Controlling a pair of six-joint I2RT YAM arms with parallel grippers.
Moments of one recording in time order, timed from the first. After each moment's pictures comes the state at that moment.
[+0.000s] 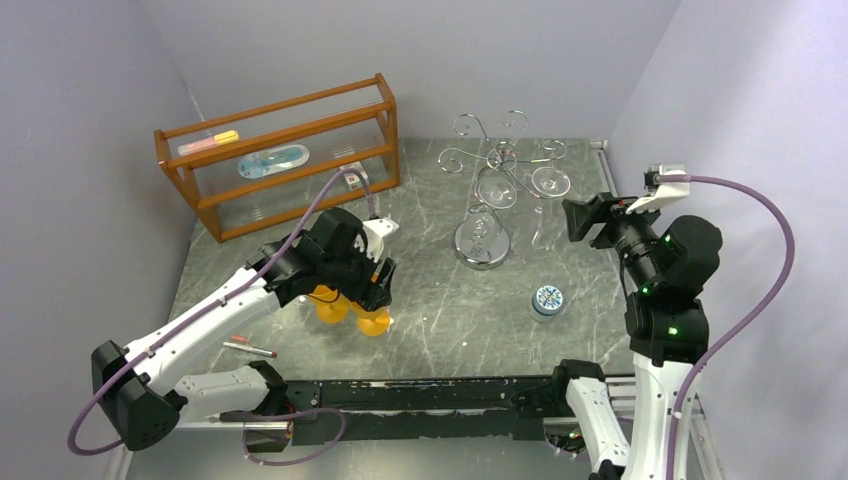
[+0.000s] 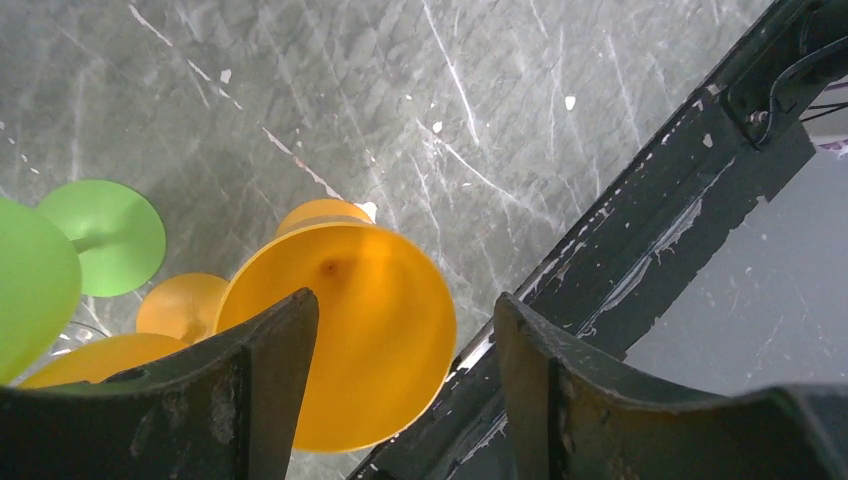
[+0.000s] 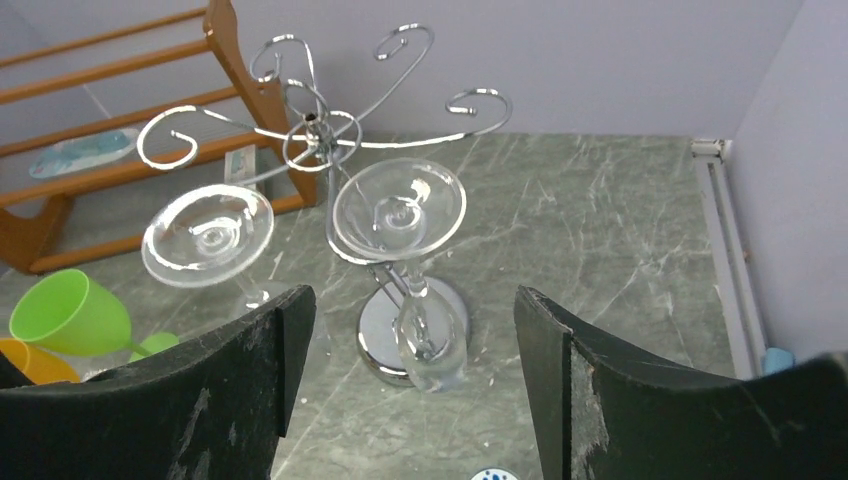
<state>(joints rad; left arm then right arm) -0.77 1.12 1.03 -0.75 0.20 -0.14 -0.14 0.66 1.13 -0.54 -0.36 0.11</state>
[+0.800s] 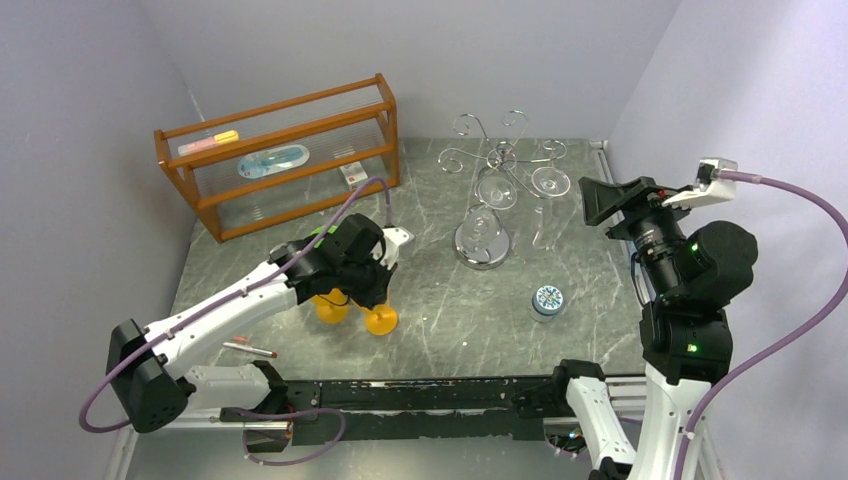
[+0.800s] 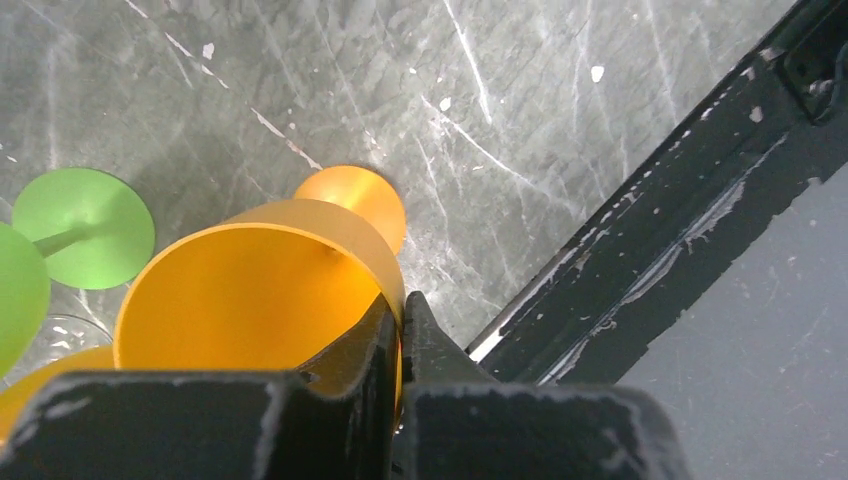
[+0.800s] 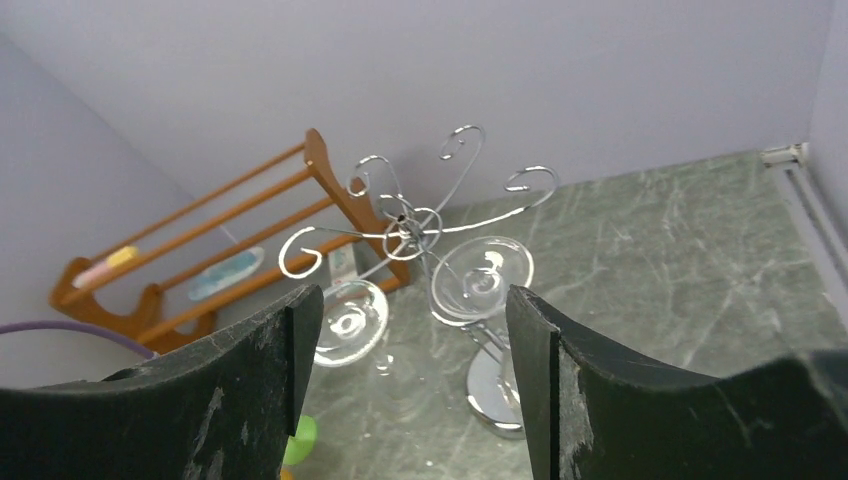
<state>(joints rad) -0.85 1.22 1.03 -0.76 0.12 -0.14 -0.14 0.69 1.35 -0.60 -0.30 0.40</state>
